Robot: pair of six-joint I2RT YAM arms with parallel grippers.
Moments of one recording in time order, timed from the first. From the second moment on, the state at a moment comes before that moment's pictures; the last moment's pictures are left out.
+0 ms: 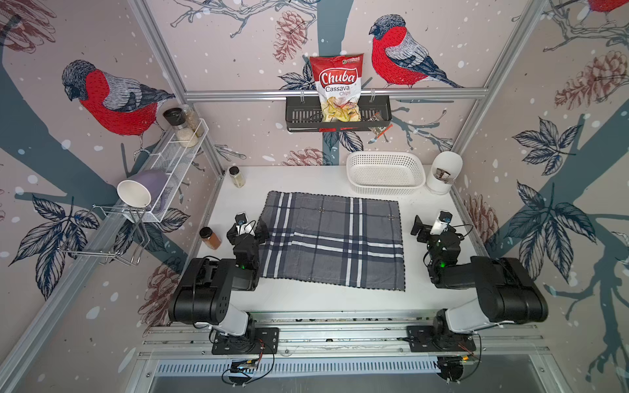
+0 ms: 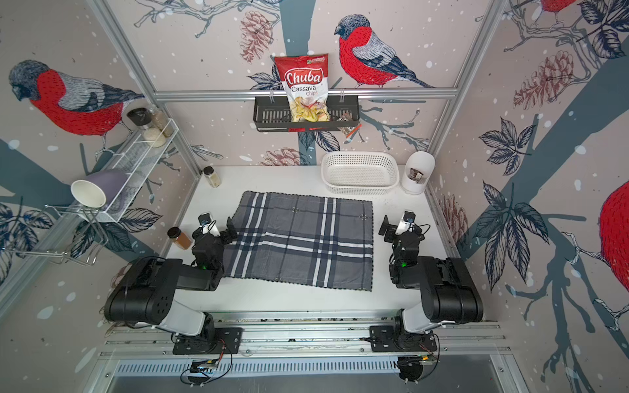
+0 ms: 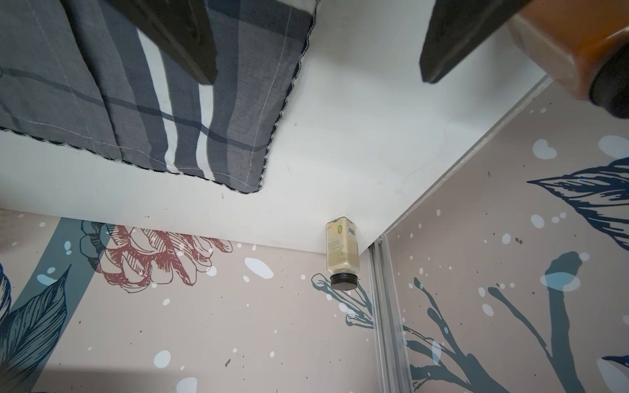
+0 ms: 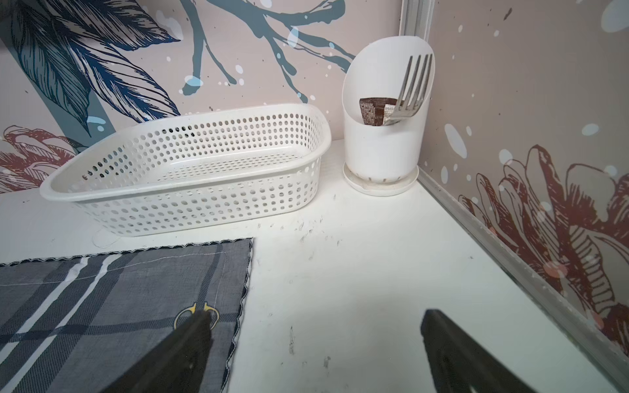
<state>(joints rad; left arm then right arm) -0.04 1.52 0.24 1.13 -0.29 -0.07 0.00 1.51 0.23 1.11 0.09 0.06</state>
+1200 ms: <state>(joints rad) 0.06 0.96 0.52 -0.02 -0.31 -0.58 0.59 0.95 0.59 0.22 0.25 0.28</state>
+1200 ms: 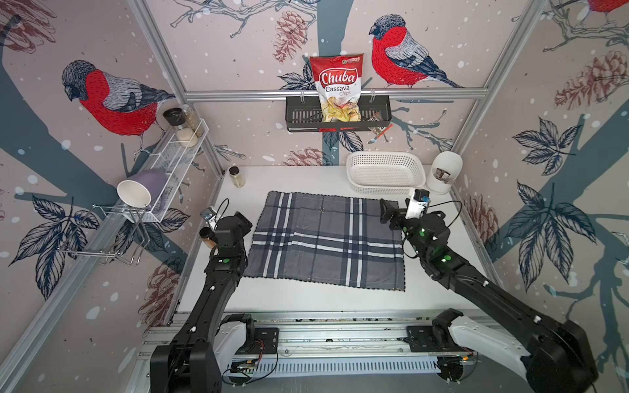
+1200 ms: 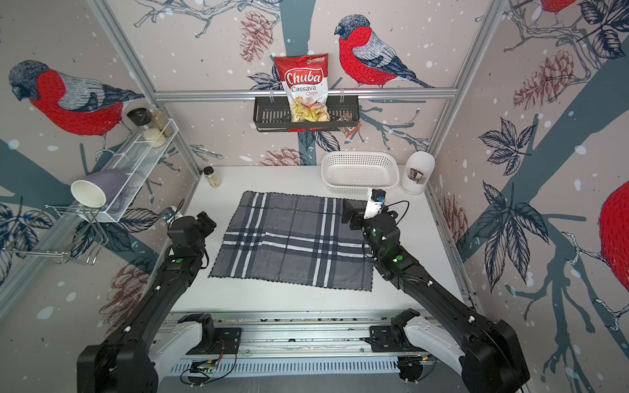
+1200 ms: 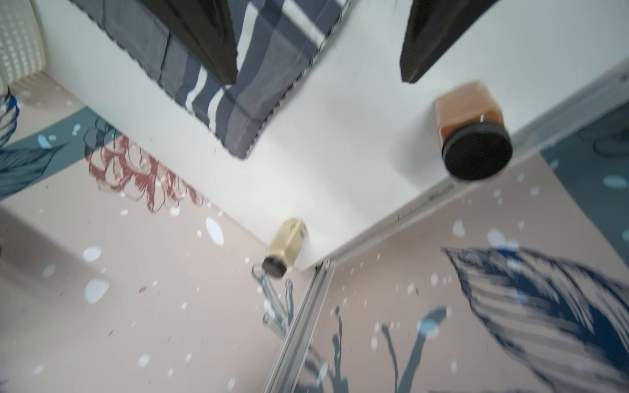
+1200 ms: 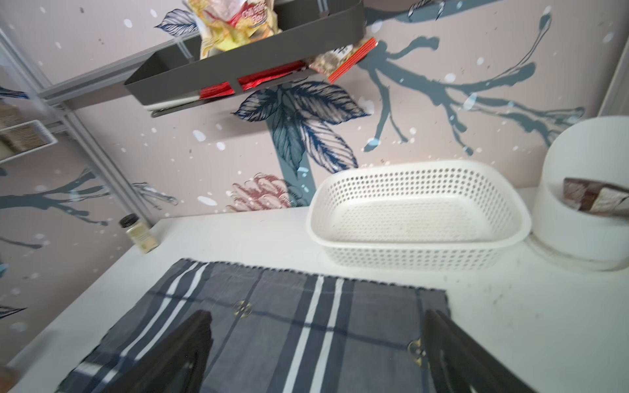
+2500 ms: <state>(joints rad) 0.17 1.32 0.46 -0.07 0.02 -0.62 -0.07 0.74 0.50 -0.47 -0.24 0.62</state>
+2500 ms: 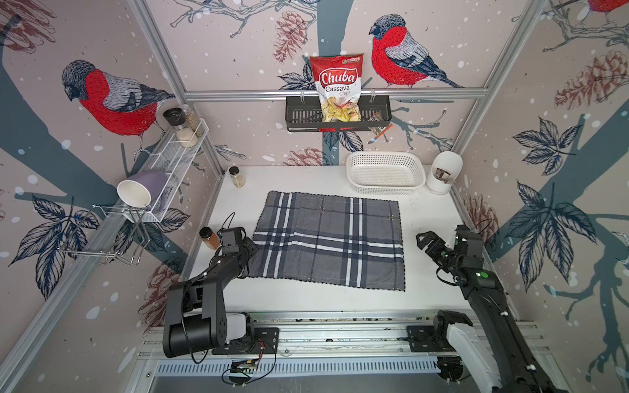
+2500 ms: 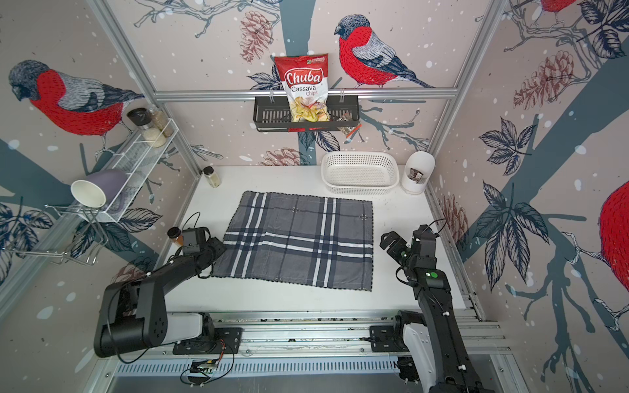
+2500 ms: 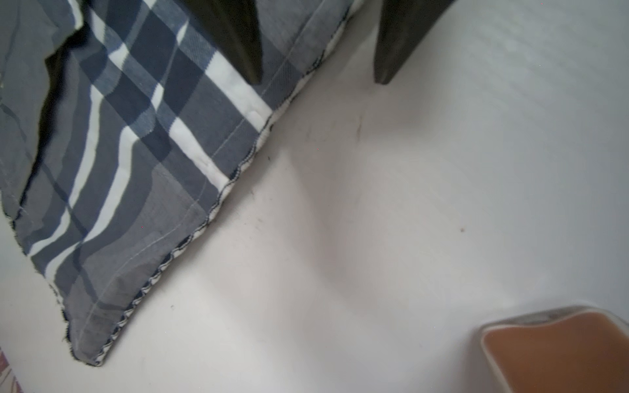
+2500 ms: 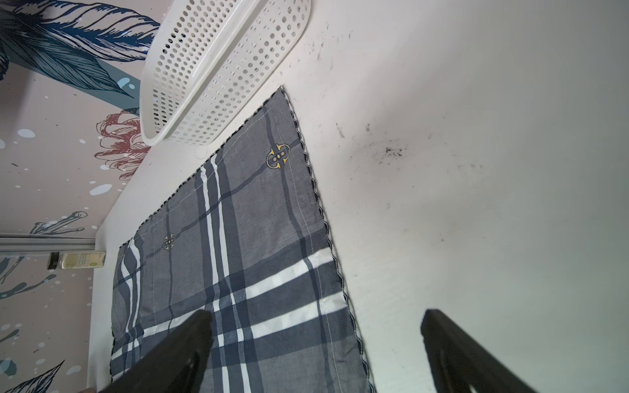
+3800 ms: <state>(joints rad) 0.07 1.13 0.46 -0.56 -0.14 -0.88 -0.06 0.78 0.53 -0.42 -0.27 0.60</state>
